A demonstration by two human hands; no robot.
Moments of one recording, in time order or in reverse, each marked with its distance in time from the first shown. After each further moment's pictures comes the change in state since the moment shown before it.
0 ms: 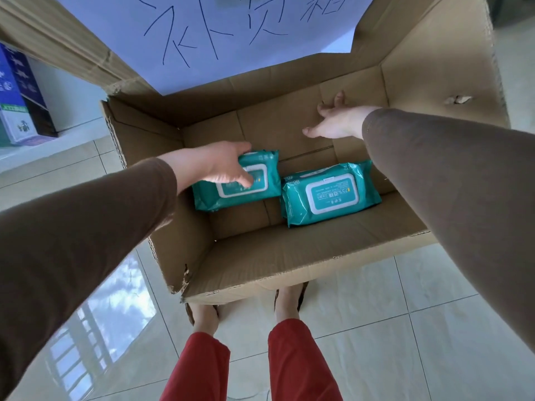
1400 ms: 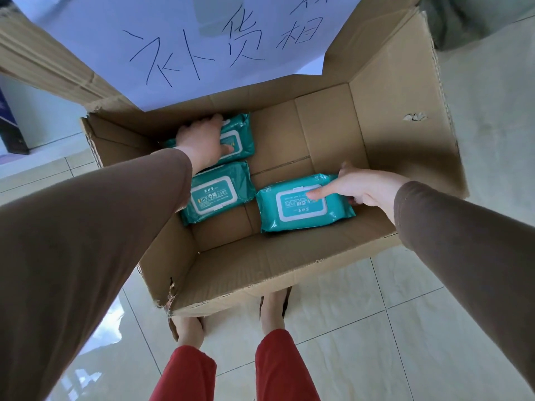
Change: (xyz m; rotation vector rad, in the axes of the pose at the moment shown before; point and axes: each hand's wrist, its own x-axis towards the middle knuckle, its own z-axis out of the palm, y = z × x) left_hand 0.054 -0.003 -0.020 0.220 0.432 -0.025; right_hand -0.036 0.076 0.081 0.786 -0.173 0.193
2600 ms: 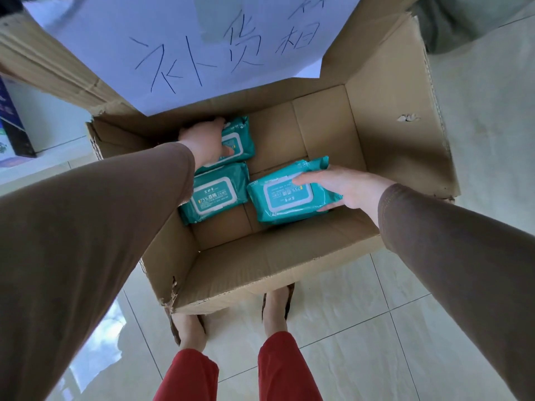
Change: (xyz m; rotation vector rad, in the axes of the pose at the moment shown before) left_hand 0.000 0.006 -0.008 0.026 -0.072 -0.009; right_hand -0.020 -0.008 0.022 0.318 -0.104 -0.159
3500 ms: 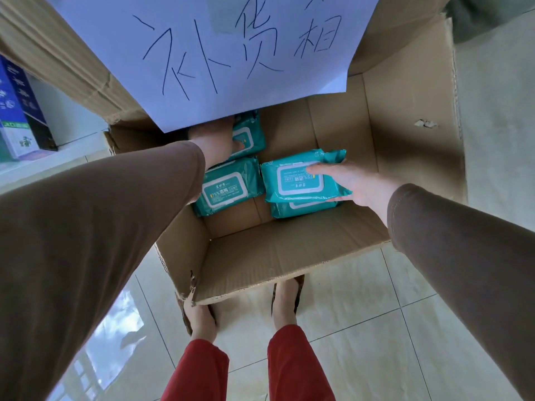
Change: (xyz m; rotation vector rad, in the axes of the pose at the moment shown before) left_hand -0.014 -0.003 0.005 -0.050 0.102 0.061; right_hand 0.001 0.005 0.009 0.170 0.079 -0.084
